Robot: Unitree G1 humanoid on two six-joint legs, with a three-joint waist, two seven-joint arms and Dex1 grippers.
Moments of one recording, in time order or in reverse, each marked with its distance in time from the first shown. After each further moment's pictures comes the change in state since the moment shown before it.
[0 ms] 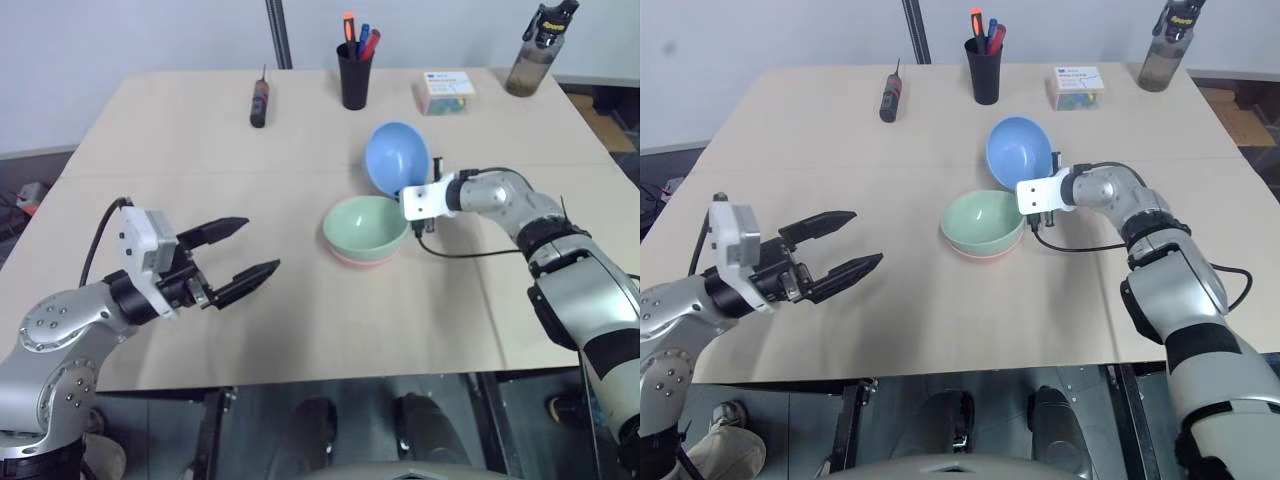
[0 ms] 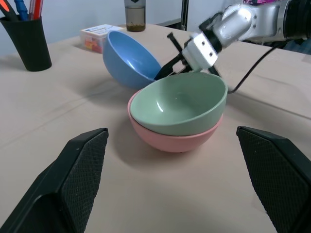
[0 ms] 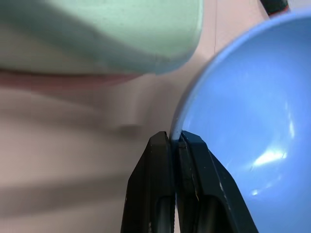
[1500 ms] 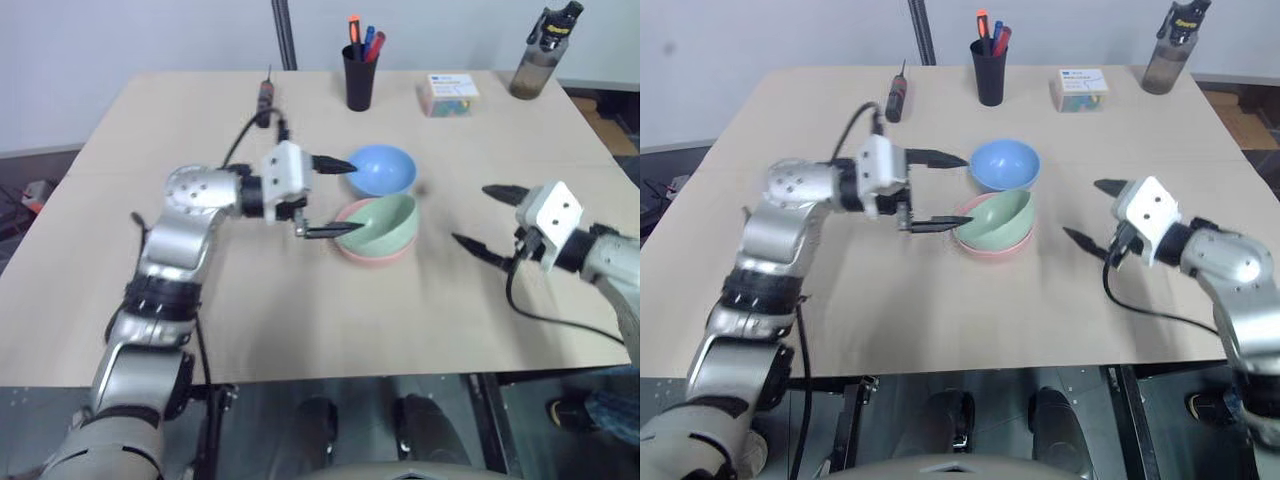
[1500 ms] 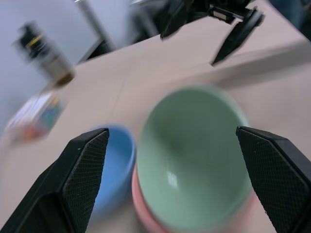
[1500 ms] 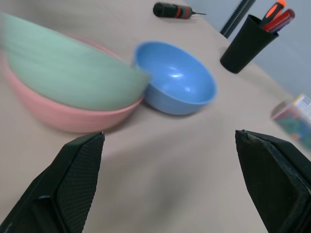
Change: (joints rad) left arm -0.620 -0.107 -0.424 0.463 0.397 -0.287 -0.259; right arm 0.759 -0.342 -0.422 -1.342 0.654 0.905 0.166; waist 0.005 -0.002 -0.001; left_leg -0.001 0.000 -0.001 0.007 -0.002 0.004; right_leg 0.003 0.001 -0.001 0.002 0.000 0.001
